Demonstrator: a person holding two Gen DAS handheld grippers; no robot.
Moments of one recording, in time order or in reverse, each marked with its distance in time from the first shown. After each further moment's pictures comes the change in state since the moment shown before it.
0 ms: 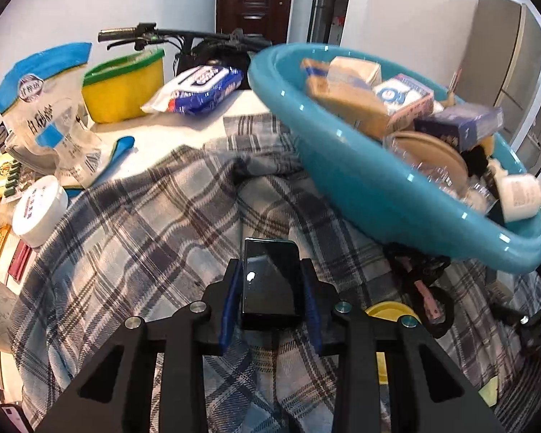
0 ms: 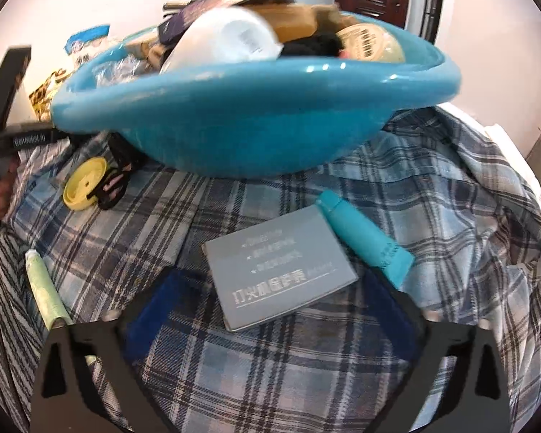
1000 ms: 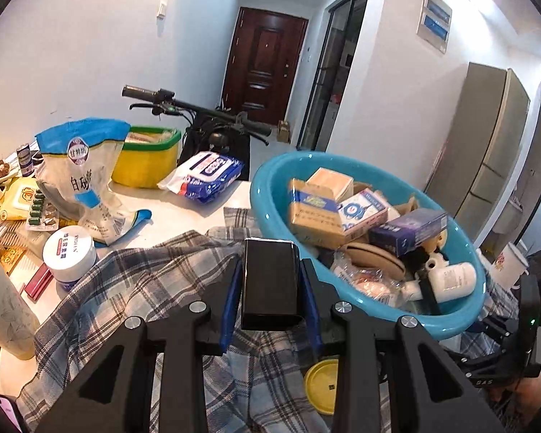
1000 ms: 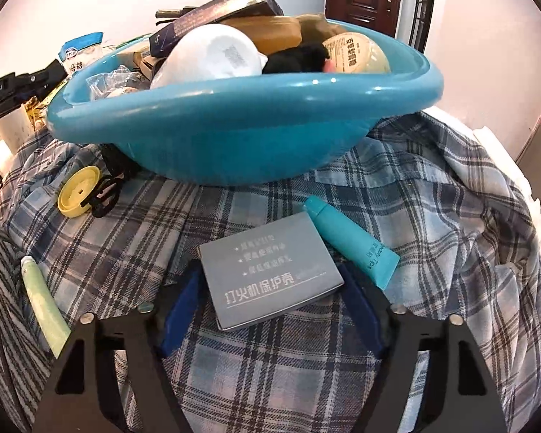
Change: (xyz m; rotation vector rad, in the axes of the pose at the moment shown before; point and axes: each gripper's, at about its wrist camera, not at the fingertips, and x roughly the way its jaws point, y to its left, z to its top) left arm -0.074 0.009 0.015 -0.105 -0.318 -0.081; right arm -0.005 -0.001 0.001 0.019 -0.046 -0.037
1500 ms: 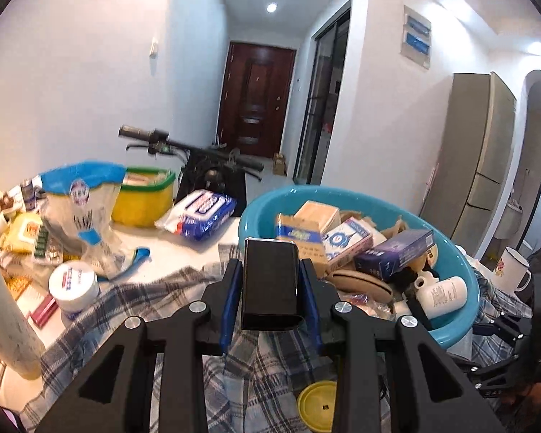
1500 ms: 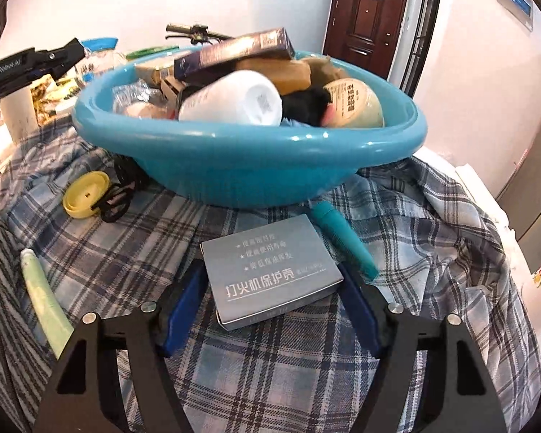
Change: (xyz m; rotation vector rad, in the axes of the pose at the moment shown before) left arm -0.018 -0.018 0.001 0.075 -0.154 0.004; right arm -0.025 0.014 0.000 -0.056 -0.132 -0.052
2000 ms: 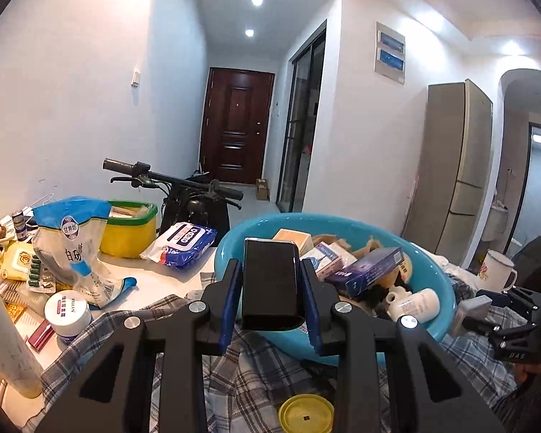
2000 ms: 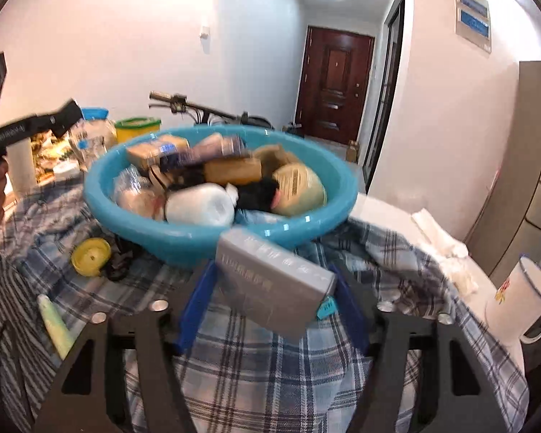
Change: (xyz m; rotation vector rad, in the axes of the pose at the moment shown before) left arm -0.022 -0.014 0.008 0.036 -0.098 -0.070; right arm -0.072 -0.019 0.009 0.045 -0.259 -0.095
